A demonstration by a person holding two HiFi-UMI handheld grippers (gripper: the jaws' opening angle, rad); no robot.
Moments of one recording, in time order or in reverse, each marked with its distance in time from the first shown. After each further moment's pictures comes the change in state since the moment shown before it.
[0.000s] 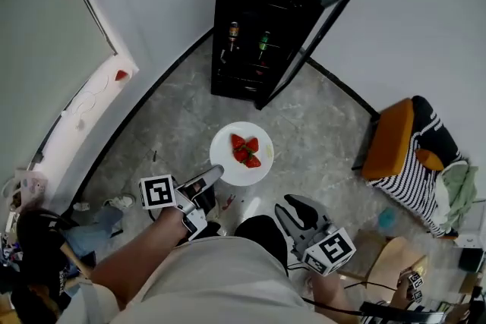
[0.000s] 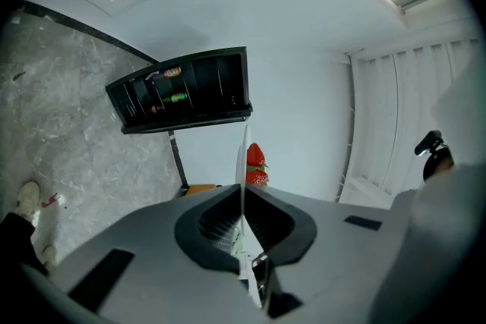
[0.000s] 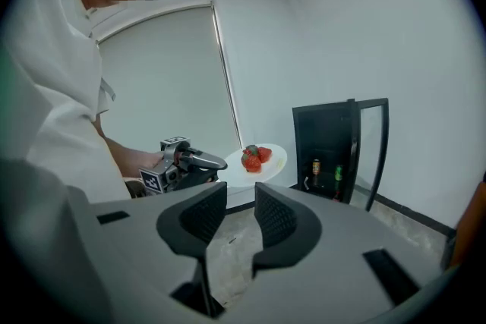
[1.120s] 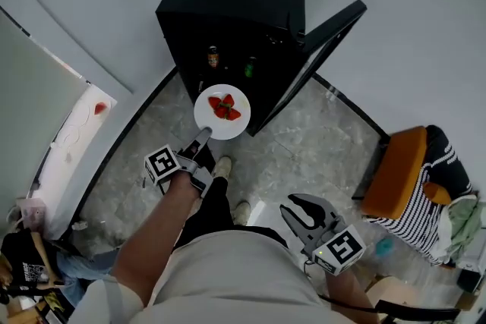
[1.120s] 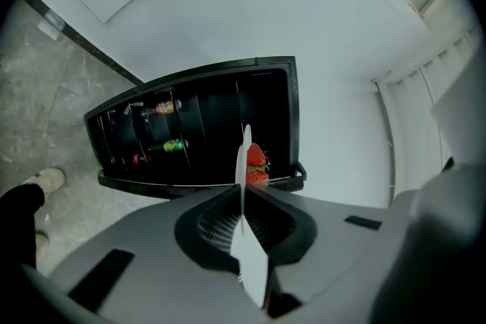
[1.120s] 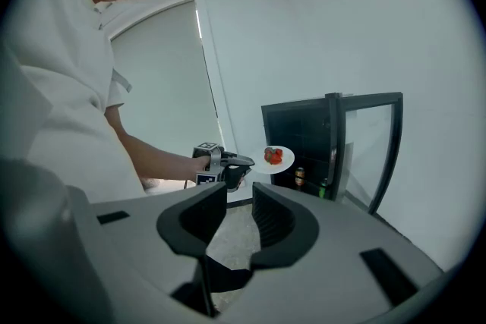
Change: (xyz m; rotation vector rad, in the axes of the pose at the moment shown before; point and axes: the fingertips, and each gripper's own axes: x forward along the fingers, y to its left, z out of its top) left arm 0.278 0.113 0.272 0.048 -0.359 0.138; right arm 0.091 -0.303 0.077 -0.041 0.073 0.124
